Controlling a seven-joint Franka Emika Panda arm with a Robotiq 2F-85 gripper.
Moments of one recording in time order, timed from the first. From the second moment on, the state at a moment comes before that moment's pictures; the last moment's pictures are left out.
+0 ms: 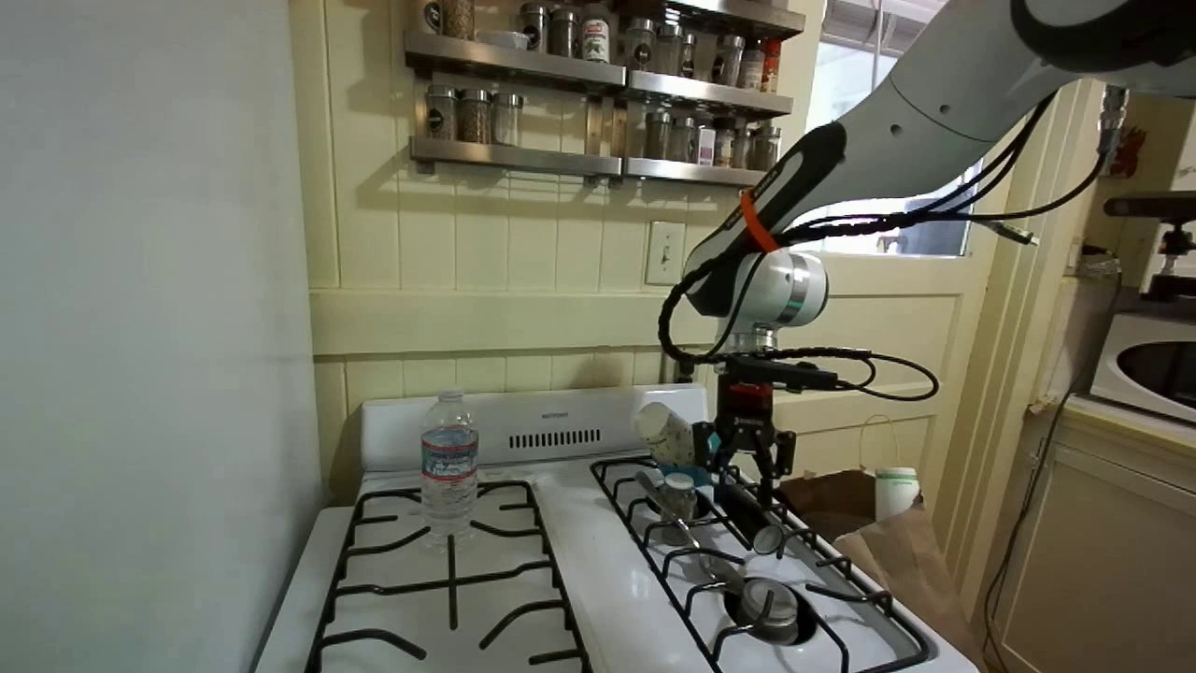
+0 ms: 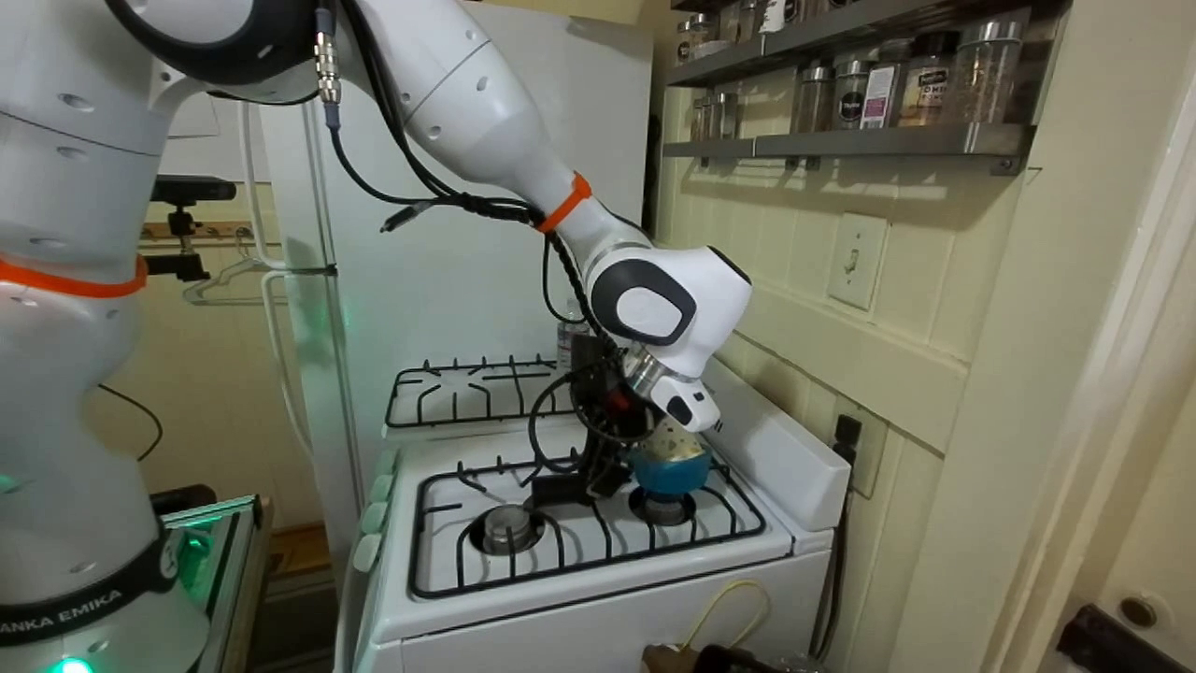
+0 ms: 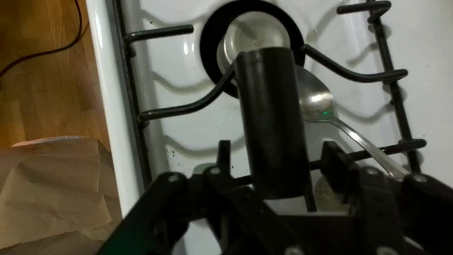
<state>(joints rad) -0.10 0.40 -0.05 -1.97 0.21 1.93 0.08</state>
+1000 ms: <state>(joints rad) -0.09 0.42 -0.06 -1.96 0.17 2.03 0.10</state>
